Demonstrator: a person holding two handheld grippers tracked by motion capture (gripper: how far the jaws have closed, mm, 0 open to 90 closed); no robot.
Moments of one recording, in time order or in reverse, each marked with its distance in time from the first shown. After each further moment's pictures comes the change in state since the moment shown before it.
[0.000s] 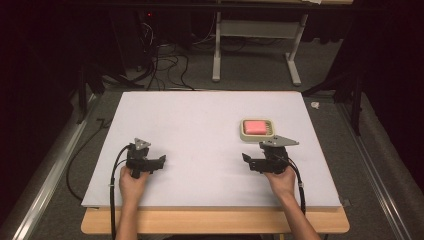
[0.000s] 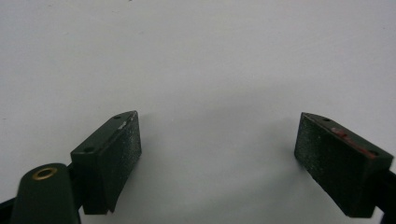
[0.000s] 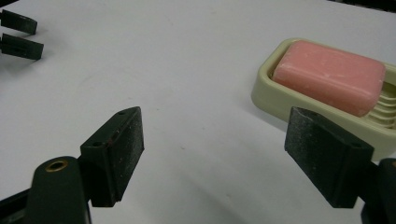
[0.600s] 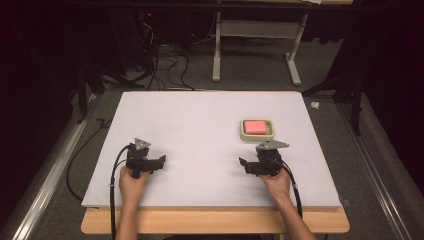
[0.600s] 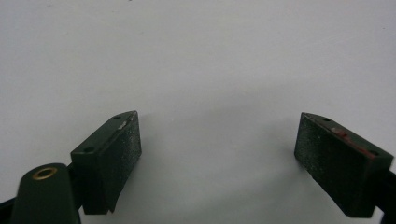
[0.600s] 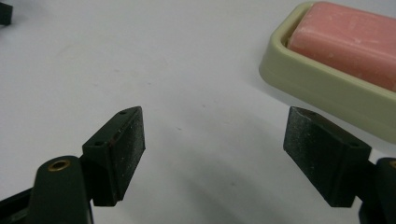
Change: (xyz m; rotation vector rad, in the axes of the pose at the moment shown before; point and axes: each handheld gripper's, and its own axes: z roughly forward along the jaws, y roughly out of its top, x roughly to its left) left arm 0.000 0.000 0.000 0.000 0.000 0.000; right arm 0.003 -0.014 0.024 0.076 -0.033 -0.025
